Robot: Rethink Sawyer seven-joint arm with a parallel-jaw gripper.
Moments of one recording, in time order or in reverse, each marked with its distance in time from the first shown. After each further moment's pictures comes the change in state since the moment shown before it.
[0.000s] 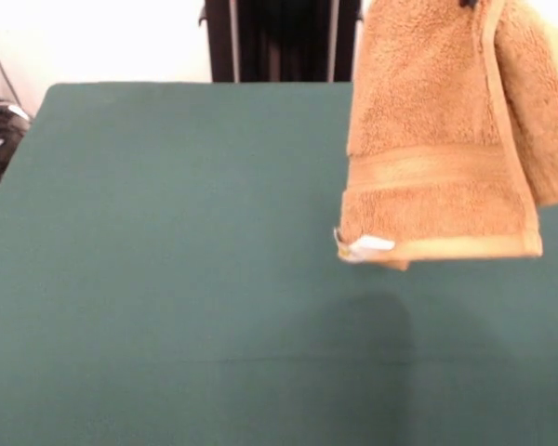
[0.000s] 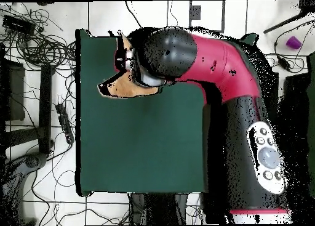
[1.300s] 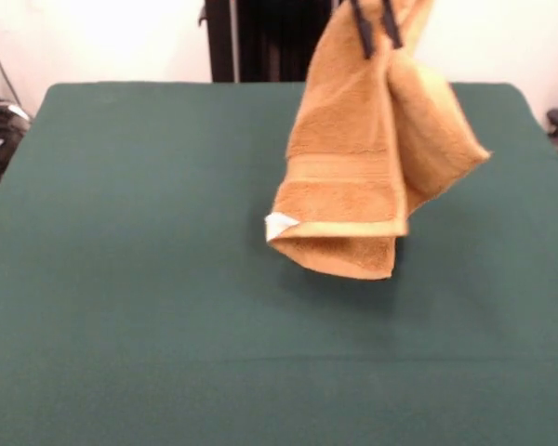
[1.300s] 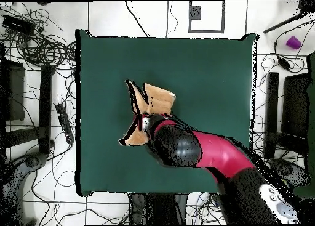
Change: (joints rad) arm -0.345 -0.175 0.270 0.825 -0.027 -0.704 -0.104
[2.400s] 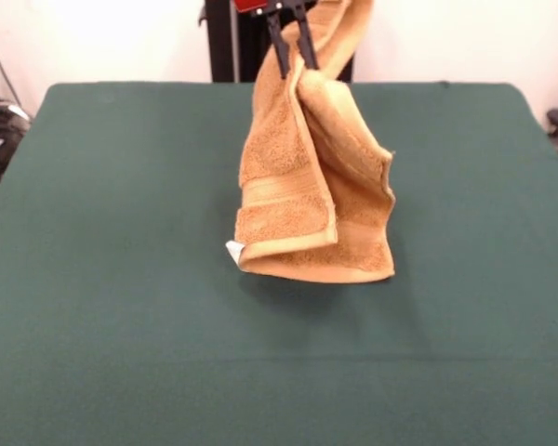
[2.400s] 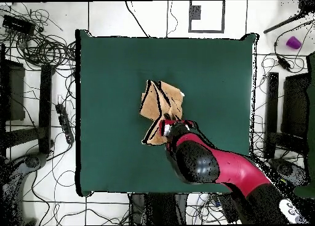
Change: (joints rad) arm -0.186 0.043 0.037 0.122 -0.140 -0.297 0.000
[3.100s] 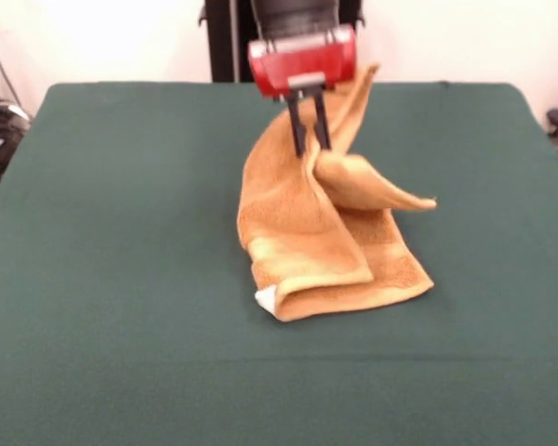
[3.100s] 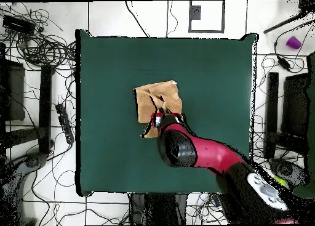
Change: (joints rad) arm 0.235 0.177 -0.253 -0.169 -0.057 -0.090 0.000
